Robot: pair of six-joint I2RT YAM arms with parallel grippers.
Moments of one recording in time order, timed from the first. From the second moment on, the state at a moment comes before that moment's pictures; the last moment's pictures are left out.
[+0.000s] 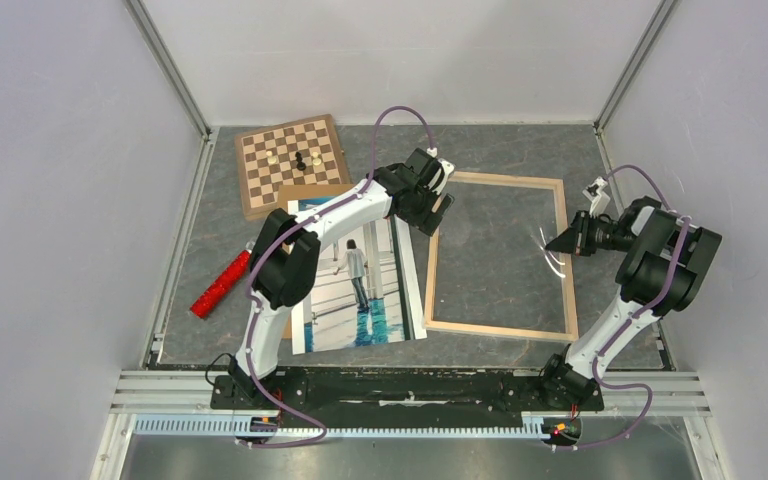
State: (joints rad) left arm -0.75 2.13 1.79 -0.63 -0.03 -0.07; right arm -0.57 1.94 1.14 -0.71 -1.02 -0.65
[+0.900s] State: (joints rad) left arm -0.75 2.13 1.79 -0.63 -0.05 -0.07; right arm -0.54 1.93 1.19 -0.77 -0.96 -0.63
